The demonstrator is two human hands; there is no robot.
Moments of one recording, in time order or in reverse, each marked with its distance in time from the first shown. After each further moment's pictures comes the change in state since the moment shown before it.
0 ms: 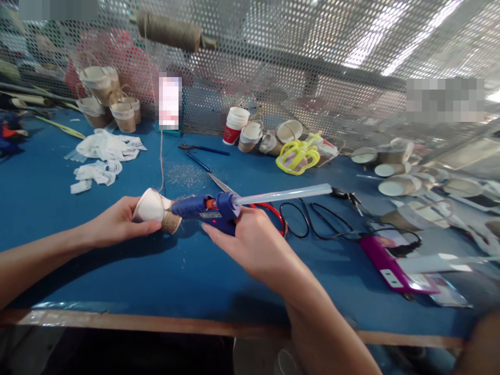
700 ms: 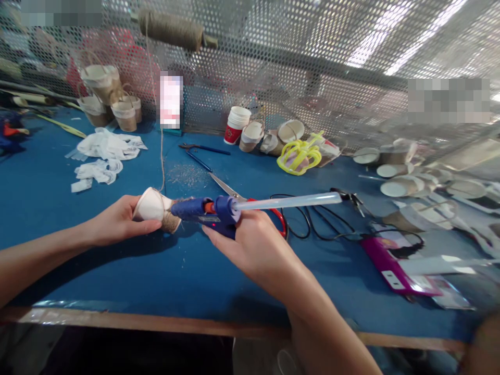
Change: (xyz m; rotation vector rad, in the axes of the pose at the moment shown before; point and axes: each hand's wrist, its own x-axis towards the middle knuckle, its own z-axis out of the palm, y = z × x) left_hand 0.001 -0.001 -0.002 0.024 -0.043 0.057; right_hand -0.002 -0.002 -0.001 0.043 -0.032 -0.038
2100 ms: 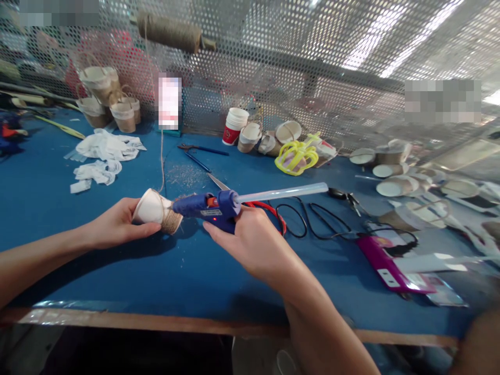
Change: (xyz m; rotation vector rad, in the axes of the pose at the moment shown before) left_hand -0.002 0.002 0.004 0.084 0.035 -0.034; right_hand 0.003 0.001 -0.002 -0.062 0.014 0.053
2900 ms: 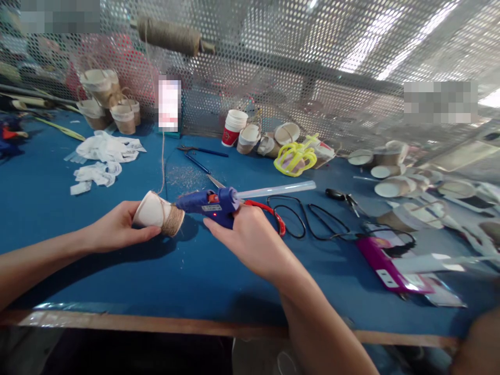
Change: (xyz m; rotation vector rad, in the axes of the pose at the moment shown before) left_hand -0.001 -0.006 0.001 0.084 0.005 0.059; right_hand 0.005 0.003 0.003 0.052 -0.035 0.074
